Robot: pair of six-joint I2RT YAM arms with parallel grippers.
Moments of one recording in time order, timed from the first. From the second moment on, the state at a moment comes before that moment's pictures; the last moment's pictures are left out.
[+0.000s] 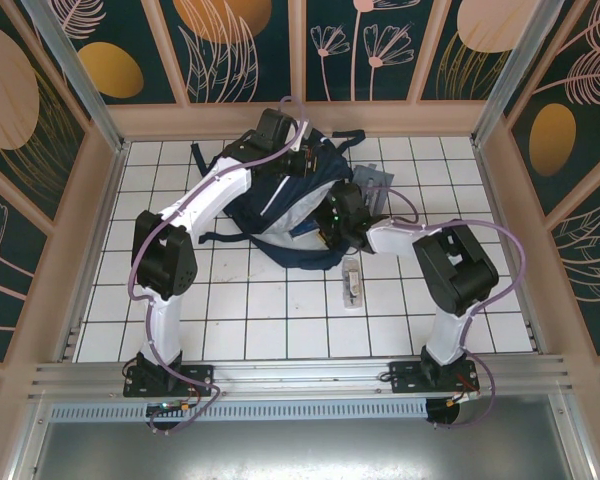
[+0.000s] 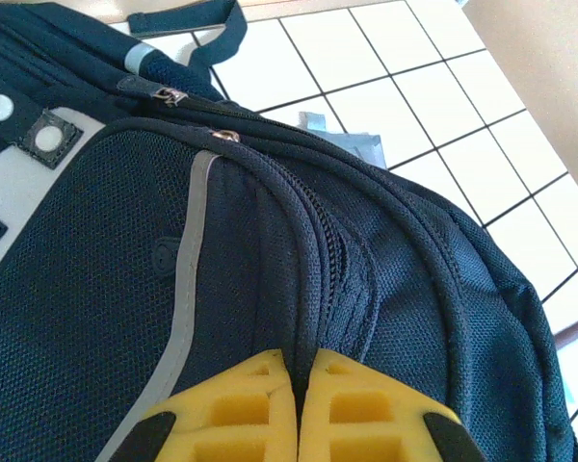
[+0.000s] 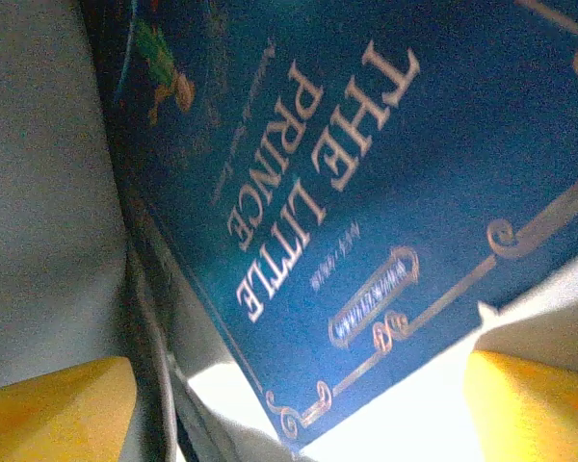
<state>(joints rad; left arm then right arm) -0.54 2.06 1.92 -0.56 0.25 -0.31 0.56 1.84 1.01 0.13 -0.26 1.22</state>
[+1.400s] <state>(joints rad) -0.53 1.89 1.60 -0.49 0.17 -0.32 0.37 1.36 0.90 -0.18 -0.36 0.74</state>
